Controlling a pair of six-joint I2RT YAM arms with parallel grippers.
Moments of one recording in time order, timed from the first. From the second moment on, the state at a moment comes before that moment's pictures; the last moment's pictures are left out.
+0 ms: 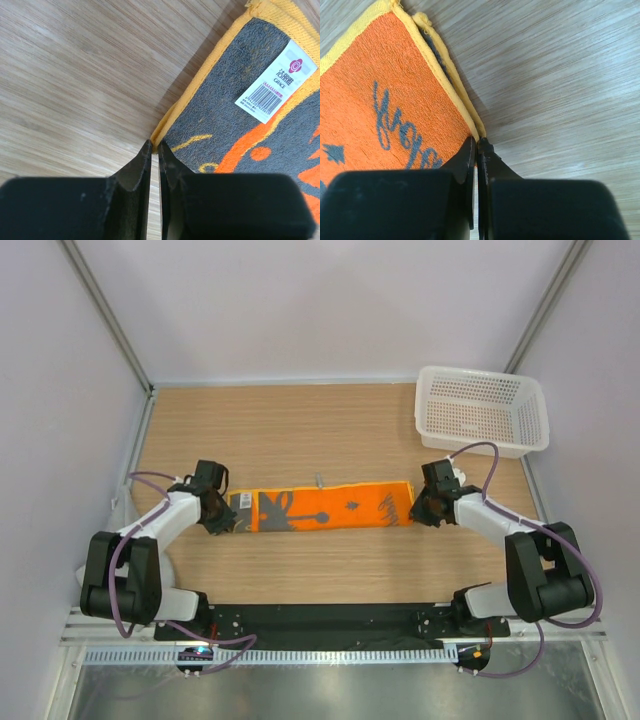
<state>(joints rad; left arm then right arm) -0.15 1.37 0.70 -0.58 -0.11 -0.78 0.24 1.37 0.63 -0.34 0.08 0.77</state>
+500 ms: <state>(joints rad) -0.30 1.19 0.79 -0.69 -0.24 -0.78 0.29 1.28 0.86 -0.57 0.07 0.66</state>
